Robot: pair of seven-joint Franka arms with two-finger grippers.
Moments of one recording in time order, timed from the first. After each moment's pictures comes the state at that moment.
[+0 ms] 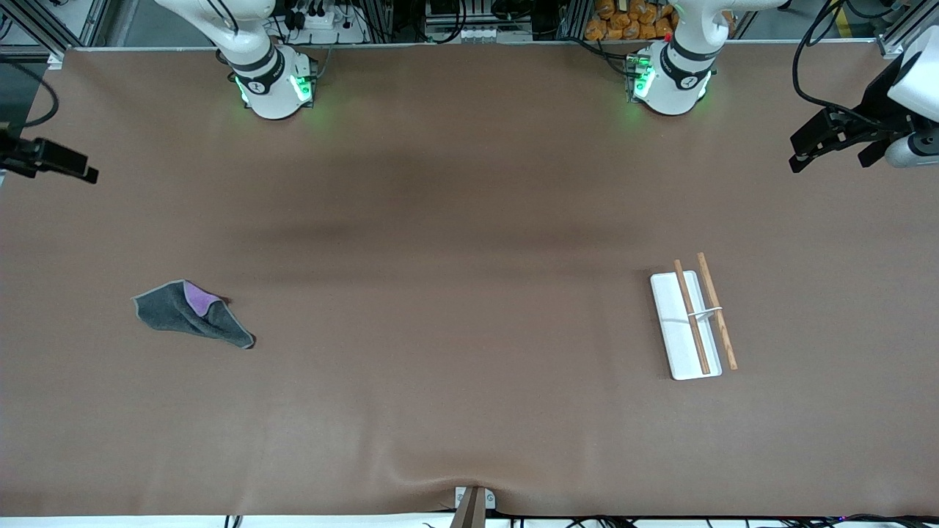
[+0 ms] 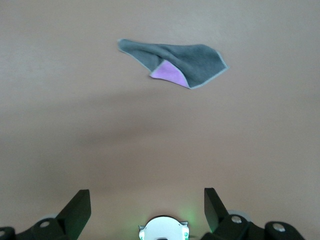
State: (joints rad) left arm -0.04 -0.11 -0.07 -1.62 0.01 1.55 -0.18; right arm -0.20 0.04 0.05 -1.52 0.02 1.37 0.01
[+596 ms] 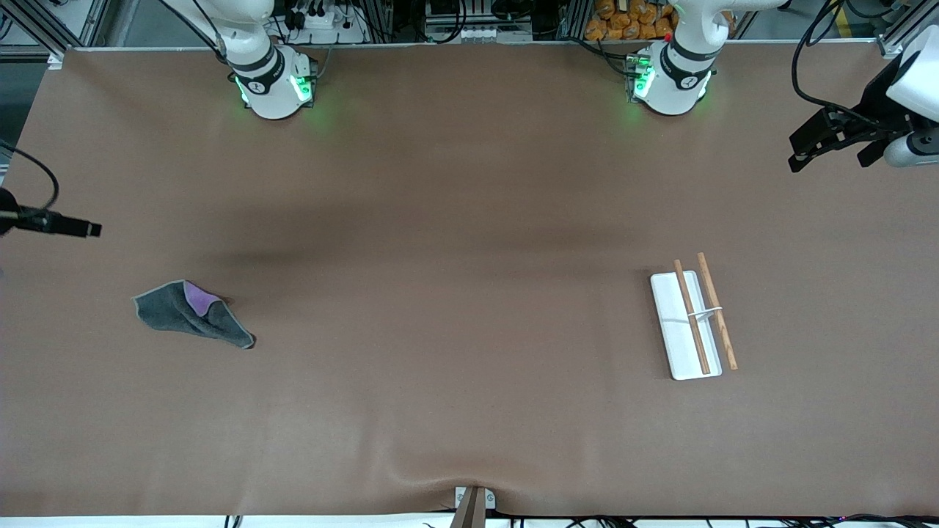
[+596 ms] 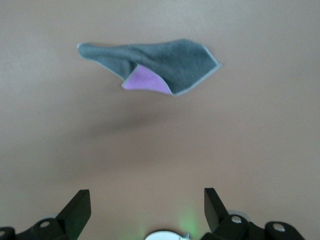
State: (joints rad) left arm -0.04 -0.11 -0.07 -1.62 0.01 1.55 -0.18; right arm -0.28 0.26 0.05 -1.52 0.02 1.50 0.00
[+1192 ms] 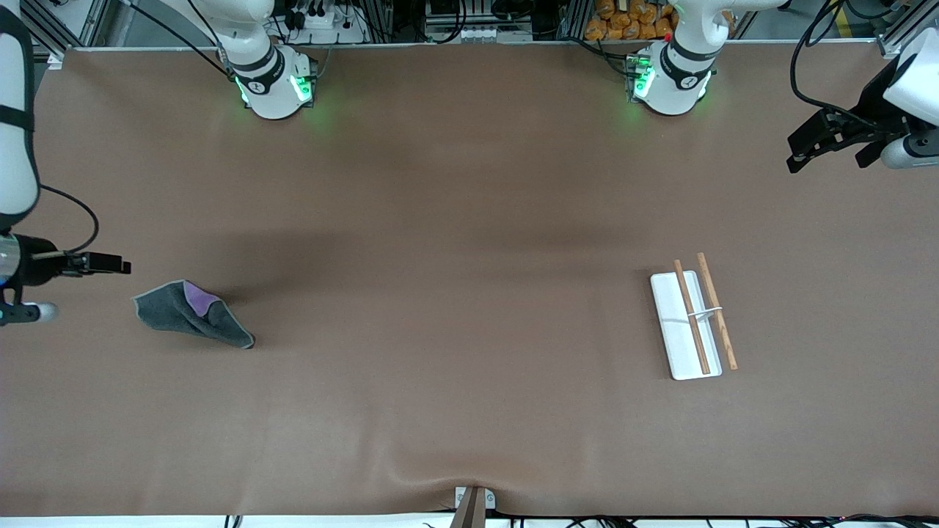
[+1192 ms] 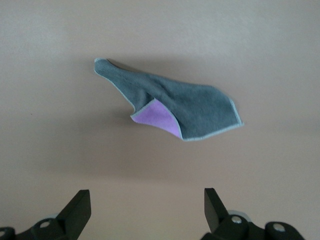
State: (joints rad) left arm -0.04 -0.11 -0.07 -1.63 0.01 1.56 -0.18; right arm -0.26 0.38 0.06 -1.53 0.02 1.67 -0.27
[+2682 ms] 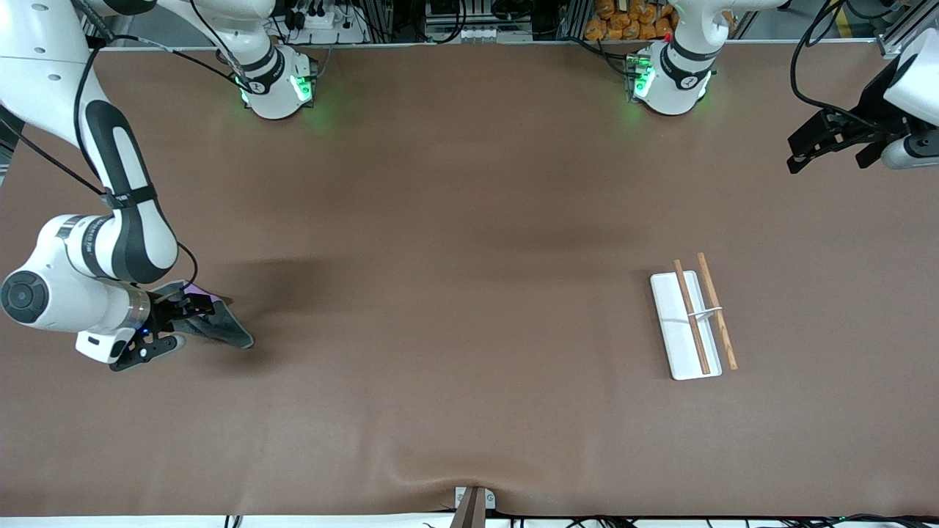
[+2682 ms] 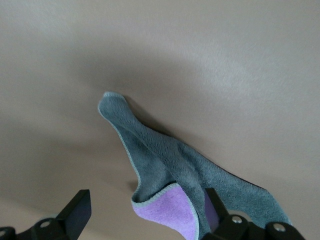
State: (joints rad) left arm -0.04 -0.11 -0.07 -1.63 0.01 1.56 -0.18; right arm -0.16 0.57 0.06 -1.69 -0.01 2.11 -0.50
